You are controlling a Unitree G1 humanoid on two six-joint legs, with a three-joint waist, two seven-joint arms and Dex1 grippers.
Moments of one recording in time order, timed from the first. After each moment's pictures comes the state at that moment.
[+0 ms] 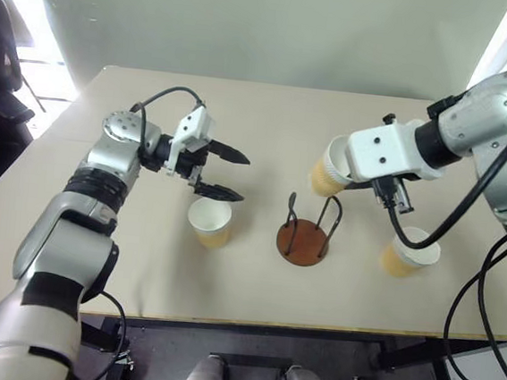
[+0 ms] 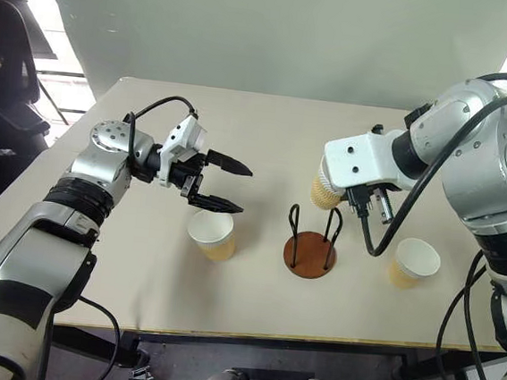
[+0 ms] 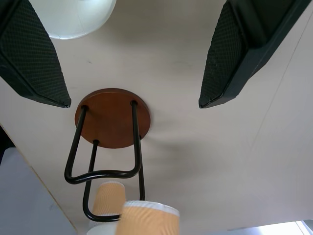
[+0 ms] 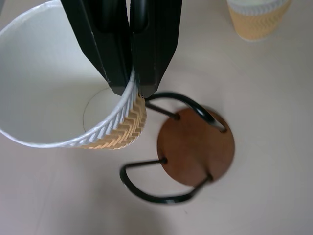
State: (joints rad) left arm -1.18 0.66 -0.41 0.98 -0.45 -0.15 -1.58; right arm -1.21 -0.92 0.48 -0.17 -0.11 0.43 1.61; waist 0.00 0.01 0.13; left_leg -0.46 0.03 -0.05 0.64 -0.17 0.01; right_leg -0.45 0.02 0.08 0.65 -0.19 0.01
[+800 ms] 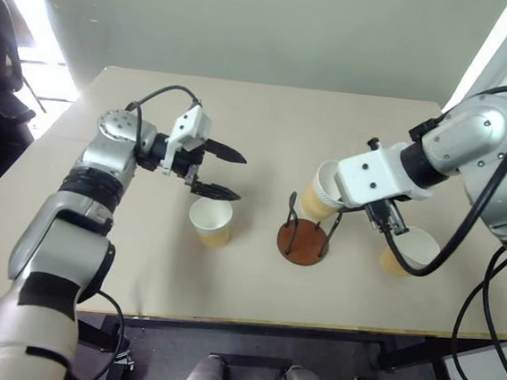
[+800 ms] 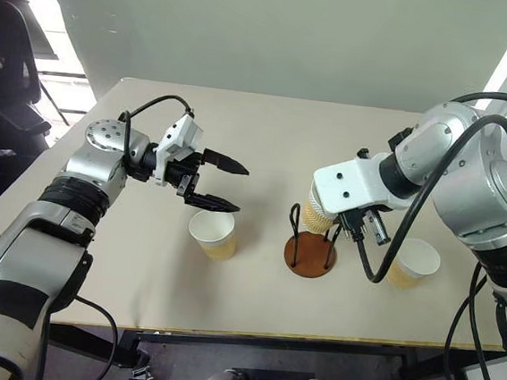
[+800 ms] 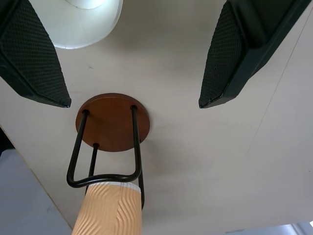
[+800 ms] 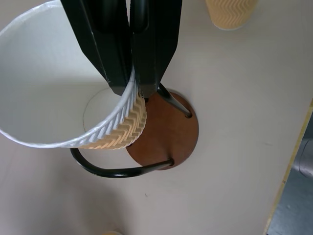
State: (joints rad) left arm -1.18 0.68 -0.41 0.98 -0.45 -0.15 -1.58; right arm -1.18 -0.96 0.54 -0.24 -0.04 0.44 1.61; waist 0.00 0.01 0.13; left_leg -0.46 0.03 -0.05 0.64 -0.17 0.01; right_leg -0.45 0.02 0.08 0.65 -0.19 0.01
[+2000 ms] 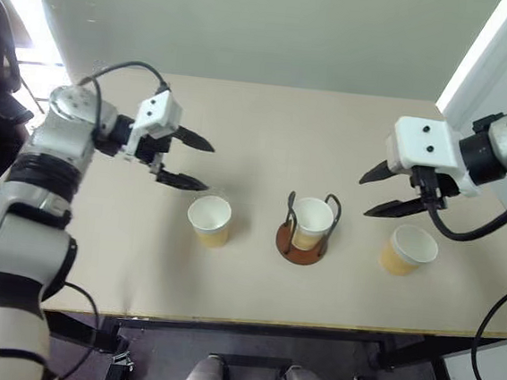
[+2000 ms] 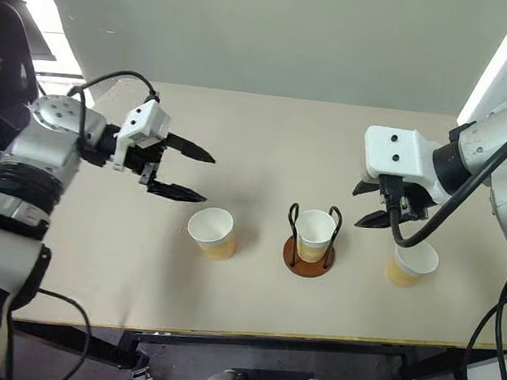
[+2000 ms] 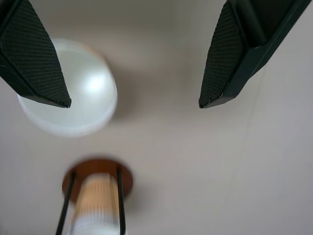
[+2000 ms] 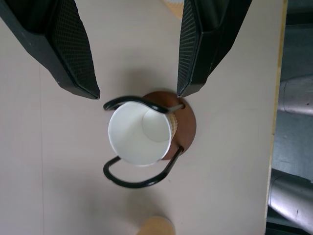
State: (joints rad) left arm -1.20 0.91 -0.49 0.90 -0.35 -0.15 -1.58; right arm -1.11 -1.05 0.33 -0.26 0.11 0.70 1.58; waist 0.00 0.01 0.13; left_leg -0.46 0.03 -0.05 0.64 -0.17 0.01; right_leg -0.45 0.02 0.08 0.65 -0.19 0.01
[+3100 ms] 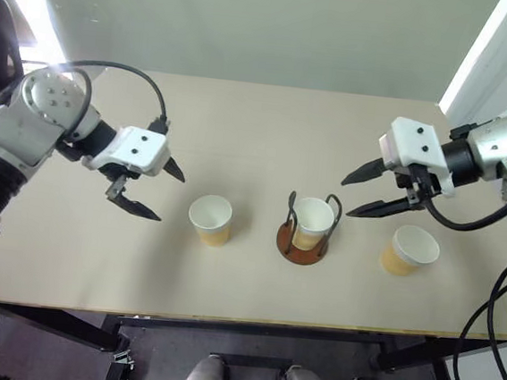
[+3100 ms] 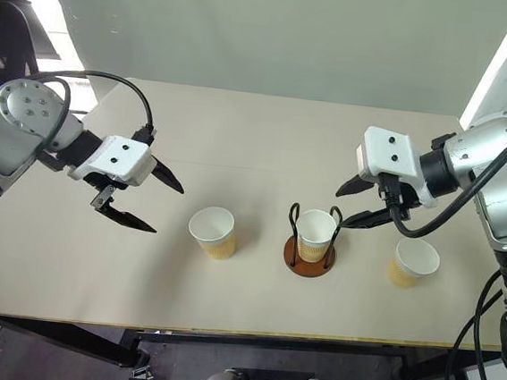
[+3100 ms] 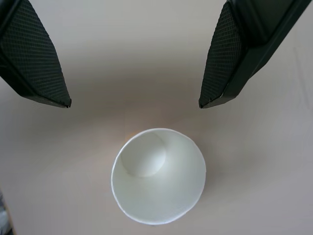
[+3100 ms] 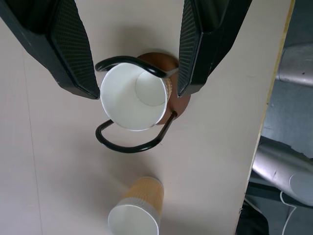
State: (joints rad) left arm -1.23 1.18 -0.80 0.51 -0.35 -0.23 -1.58; right arm -1.04 -0.97 0.29 -0.12 0.21 0.56 1.56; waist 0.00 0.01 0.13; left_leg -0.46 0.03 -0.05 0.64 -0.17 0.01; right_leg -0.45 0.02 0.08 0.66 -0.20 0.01
